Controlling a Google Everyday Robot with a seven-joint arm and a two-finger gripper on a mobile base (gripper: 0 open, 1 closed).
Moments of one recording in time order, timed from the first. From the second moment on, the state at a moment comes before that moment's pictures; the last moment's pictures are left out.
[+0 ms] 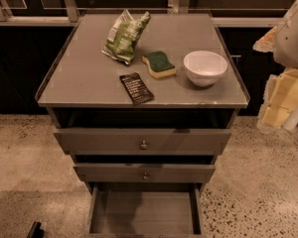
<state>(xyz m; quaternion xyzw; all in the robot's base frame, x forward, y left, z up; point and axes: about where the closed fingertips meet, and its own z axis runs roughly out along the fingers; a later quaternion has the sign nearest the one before) 0.438 -0.217 0.976 -0.60 0.78 -0.03 0.16</state>
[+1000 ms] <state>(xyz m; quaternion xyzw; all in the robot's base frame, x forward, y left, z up) 0.526 -0.091 0.928 -0.67 0.68 0.11 0.29</state>
